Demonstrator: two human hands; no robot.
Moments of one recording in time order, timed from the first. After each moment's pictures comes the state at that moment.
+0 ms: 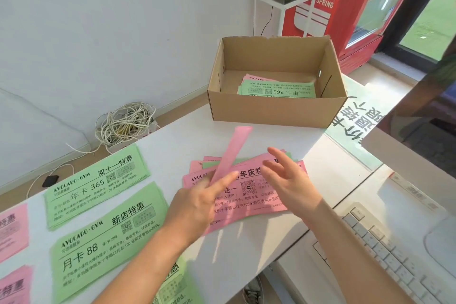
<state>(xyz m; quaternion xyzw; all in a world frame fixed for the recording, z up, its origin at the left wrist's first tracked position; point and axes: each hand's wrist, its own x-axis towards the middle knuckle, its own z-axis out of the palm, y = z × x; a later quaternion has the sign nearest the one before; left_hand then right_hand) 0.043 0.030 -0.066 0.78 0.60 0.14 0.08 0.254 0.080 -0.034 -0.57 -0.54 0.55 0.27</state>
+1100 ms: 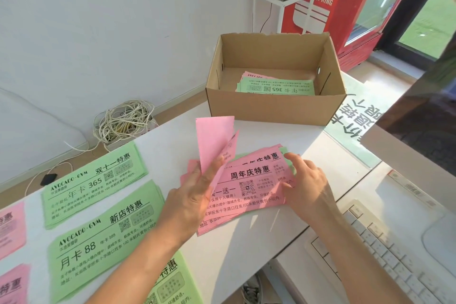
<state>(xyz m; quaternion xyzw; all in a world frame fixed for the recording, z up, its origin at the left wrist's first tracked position) 0.035 0.026 -0.074 0.75 0.60 0.24 0.11 0.275 0.084 -0.059 -0.69 -0.67 0.25 0.11</state>
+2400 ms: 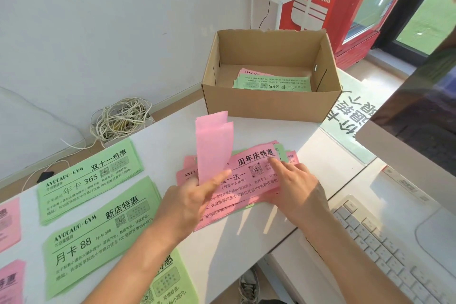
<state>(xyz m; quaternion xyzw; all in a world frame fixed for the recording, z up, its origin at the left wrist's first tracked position) 0.042 0.022 -0.066 0.78 0.59 0.18 0.09 0.274 0.075 -0.061 -0.61 -0.78 0.15 0.04</state>
